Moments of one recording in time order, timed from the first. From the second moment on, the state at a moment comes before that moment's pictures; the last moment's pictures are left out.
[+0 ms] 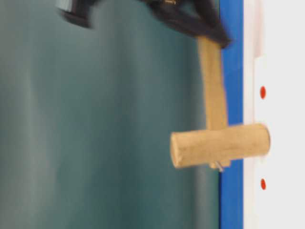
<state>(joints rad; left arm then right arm) 0.00 -1.15 1.25 -0.01 0.11 0.10 -0.13 -0.15 0.91 1.16 -0.09 -0.97</state>
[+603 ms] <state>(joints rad) 0.00 -1.15 1.24 -0.01 0.11 0.10 -0.13 -0.42 0.96 1.14 -0.09 -0.99</state>
